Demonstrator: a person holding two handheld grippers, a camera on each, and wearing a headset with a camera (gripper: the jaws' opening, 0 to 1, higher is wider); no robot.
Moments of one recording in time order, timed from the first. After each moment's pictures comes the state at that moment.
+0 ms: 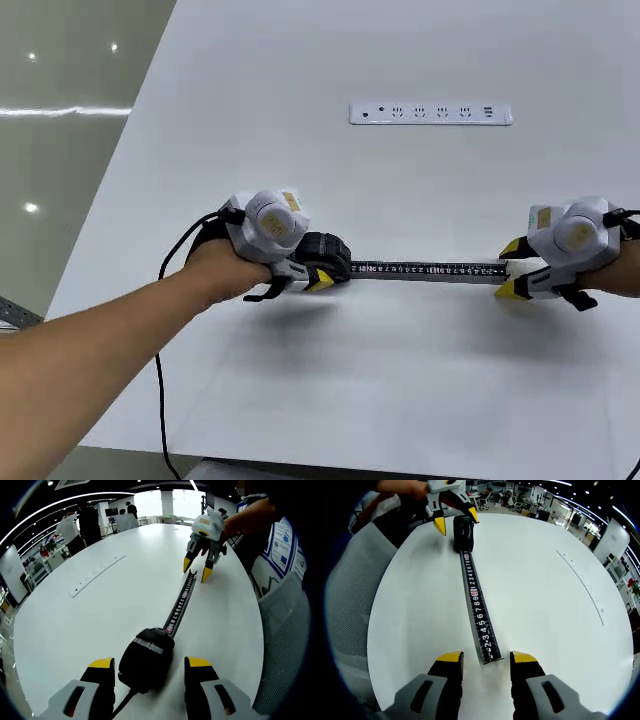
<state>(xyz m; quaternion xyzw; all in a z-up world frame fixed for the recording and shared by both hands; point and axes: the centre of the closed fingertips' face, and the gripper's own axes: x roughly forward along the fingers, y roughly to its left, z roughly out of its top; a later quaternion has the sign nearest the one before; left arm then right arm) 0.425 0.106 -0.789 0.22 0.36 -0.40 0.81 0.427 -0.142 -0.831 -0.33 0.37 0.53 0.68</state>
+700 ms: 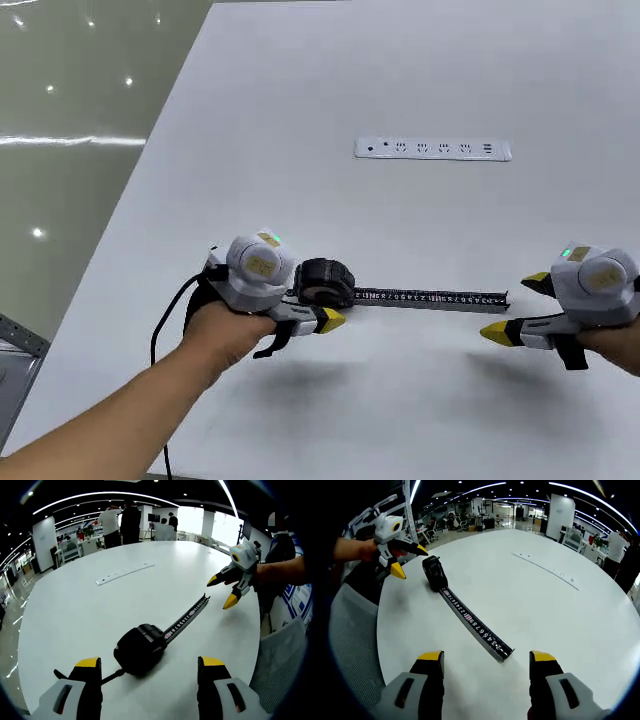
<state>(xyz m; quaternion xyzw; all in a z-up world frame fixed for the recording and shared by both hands) 0.397 0.121 -0.764 0.10 0.36 -0.28 0.88 0.407 -0.141 -0.791 -0.16 0.38 0.40 0.82</state>
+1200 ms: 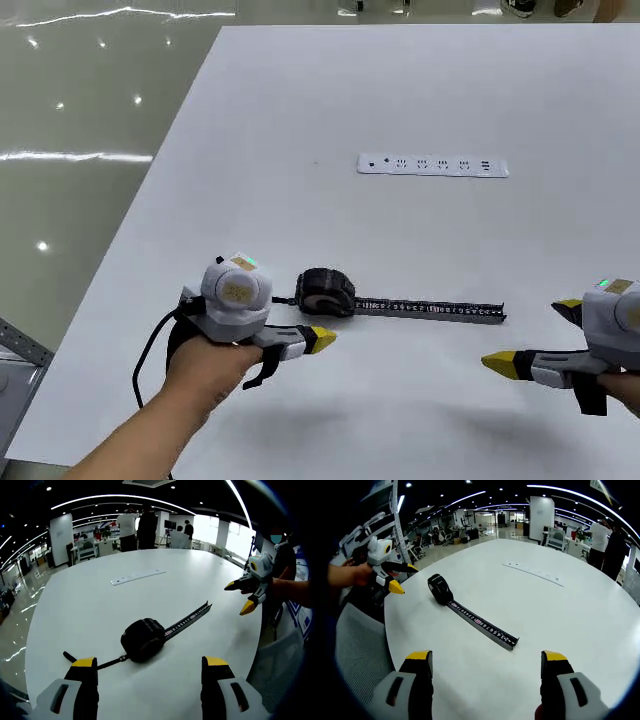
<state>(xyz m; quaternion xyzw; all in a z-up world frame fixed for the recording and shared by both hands) 0.363 0.137 -0.740 0.06 0.35 -0.23 0.91 0.370 -0.149 -0.749 -0.11 0.36 0.36 0.85</state>
